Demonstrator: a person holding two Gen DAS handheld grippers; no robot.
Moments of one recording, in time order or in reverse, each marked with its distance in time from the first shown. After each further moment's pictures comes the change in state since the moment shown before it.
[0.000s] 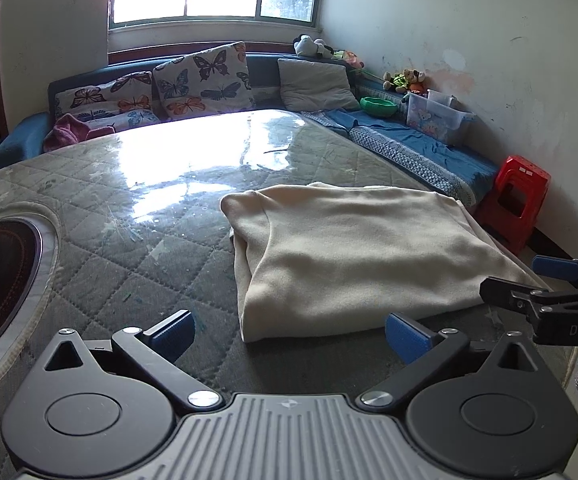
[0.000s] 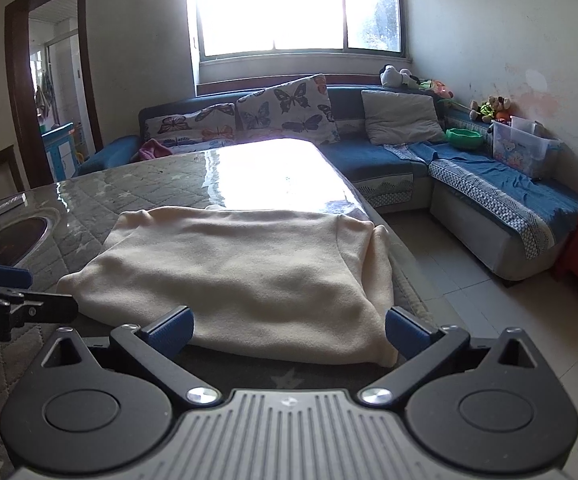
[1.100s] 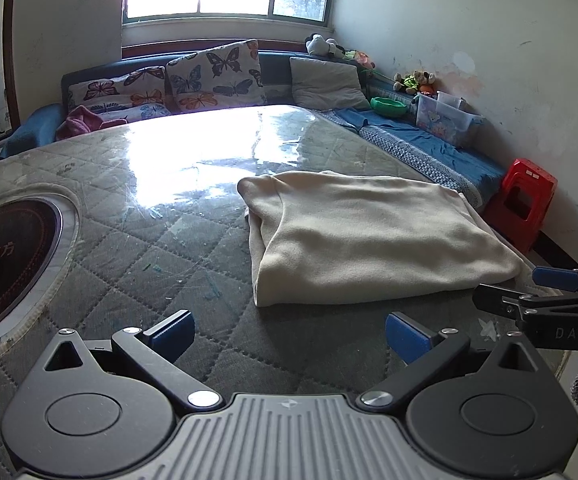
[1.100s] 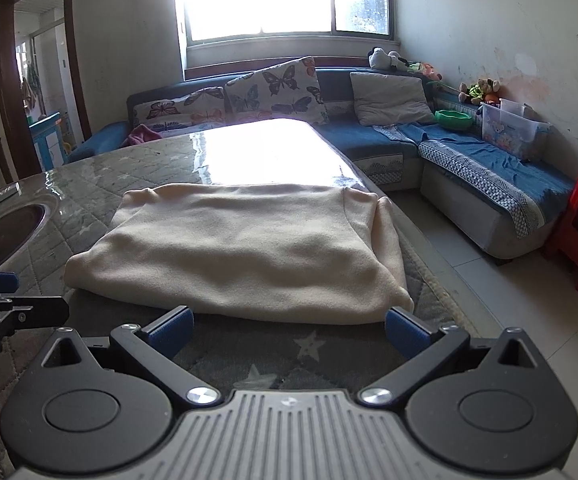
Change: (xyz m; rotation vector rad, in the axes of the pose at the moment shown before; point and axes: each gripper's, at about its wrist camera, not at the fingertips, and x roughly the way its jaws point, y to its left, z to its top) left arm -0.020 0.003 -0.017 -0.033 0.004 0.026; right arm -0.007 0.021 -0.010 0.020 0.055 -0.043
